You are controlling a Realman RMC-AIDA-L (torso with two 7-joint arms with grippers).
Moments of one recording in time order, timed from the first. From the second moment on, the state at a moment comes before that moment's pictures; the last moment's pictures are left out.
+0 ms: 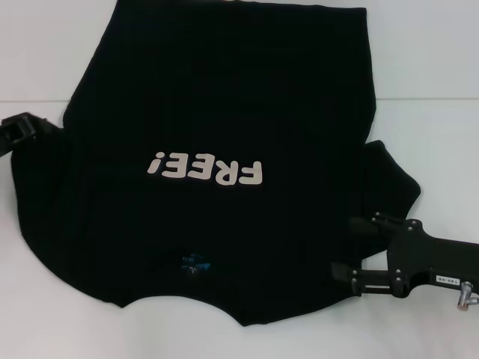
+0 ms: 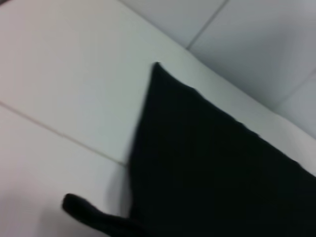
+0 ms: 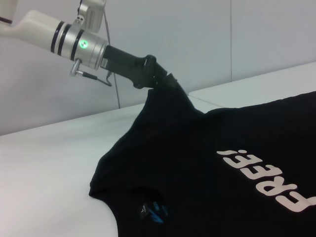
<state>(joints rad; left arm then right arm) -0.59 -2.03 0.44 0.69 2.15 0.97 -2.19 0.48 2.09 -0.64 -0.54 -2.03 -1.50 1.07</state>
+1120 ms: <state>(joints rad) -0.67 -2.02 0.51 0.57 2.15 1.20 -2.30 0.48 2.09 -0.64 -0.53 -2.03 -1.50 1.07</state>
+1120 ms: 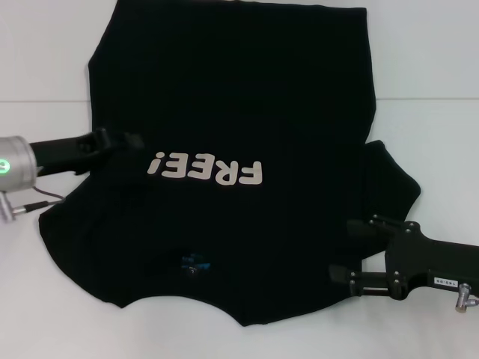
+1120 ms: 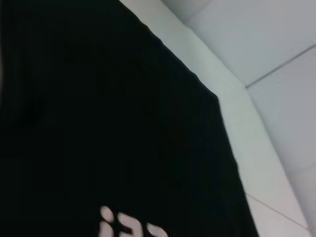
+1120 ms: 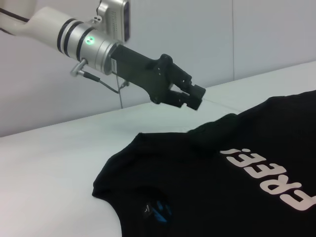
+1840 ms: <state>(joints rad) -0.61 -1.98 0.51 0.48 2.08 1.07 -2.34 0.48 2.09 -0.64 -0.53 -2.03 -1.49 1.07</state>
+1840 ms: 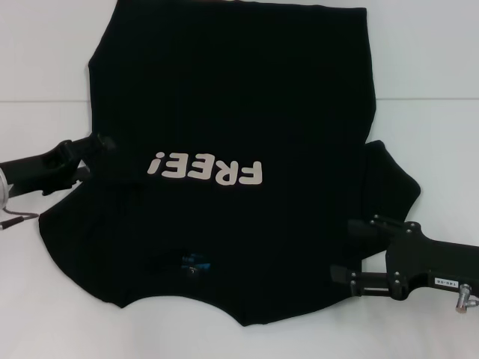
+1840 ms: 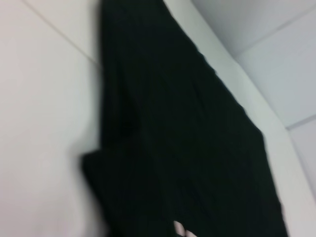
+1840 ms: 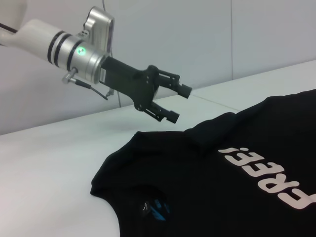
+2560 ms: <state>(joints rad) -0.66 -2.03 0.51 0.41 2.07 0.84 -2.33 0.48 2.09 -0.64 -0.53 -2.03 -1.49 1.07</state>
